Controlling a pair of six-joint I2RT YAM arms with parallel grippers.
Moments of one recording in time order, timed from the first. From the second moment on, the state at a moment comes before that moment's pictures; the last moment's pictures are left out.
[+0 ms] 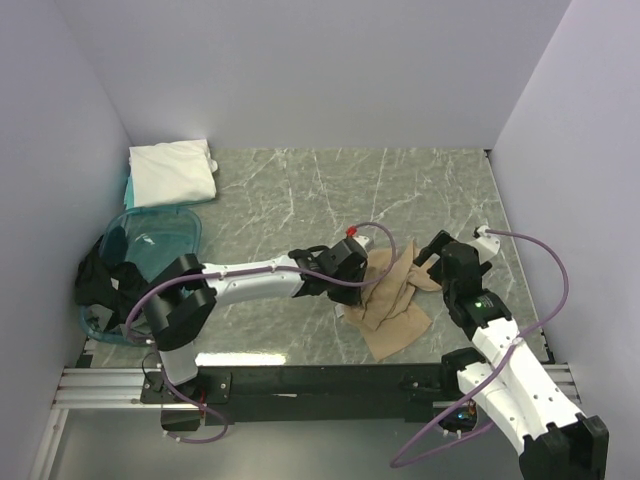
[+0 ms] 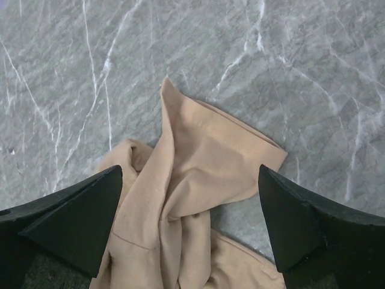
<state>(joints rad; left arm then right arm) -1.06 1.78 1.23 -0.33 0.04 -0.69 0.26 0.71 0.49 -0.36 0.44 0.72</state>
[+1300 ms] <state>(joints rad) -0.72 1.39 0.80 -0.28 -0.15 -0.80 0.26 1.70 1.01 -0.33 0.22 0.60</state>
